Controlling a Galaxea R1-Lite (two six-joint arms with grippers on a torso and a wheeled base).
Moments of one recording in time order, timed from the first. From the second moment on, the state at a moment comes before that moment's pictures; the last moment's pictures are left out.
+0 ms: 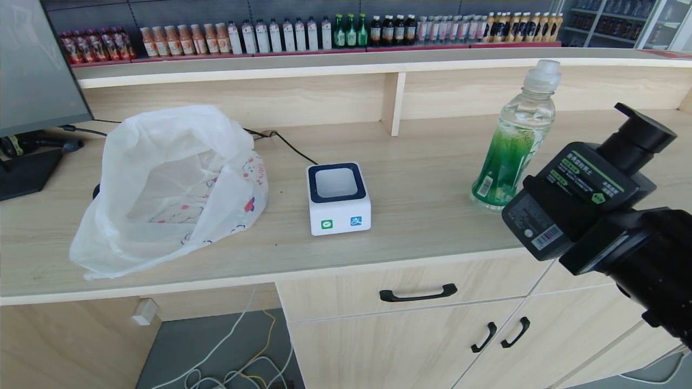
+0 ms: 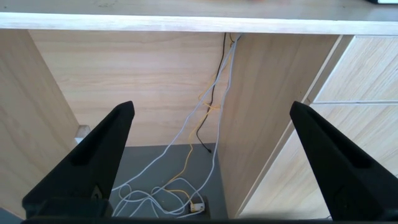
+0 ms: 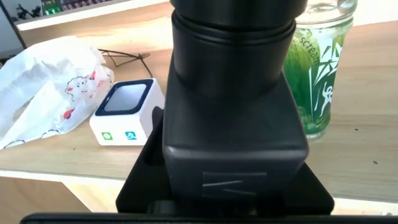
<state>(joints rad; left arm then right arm) 0.00 0.00 0.00 0.00 0.00 0.01 0.74 1.29 -0.40 -1.14 -0.41 0.03</state>
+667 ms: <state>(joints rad) 0.00 0.00 0.00 0.00 0.00 0.00 0.73 1.33 -0.43 -1.14 -0.40 0.03</state>
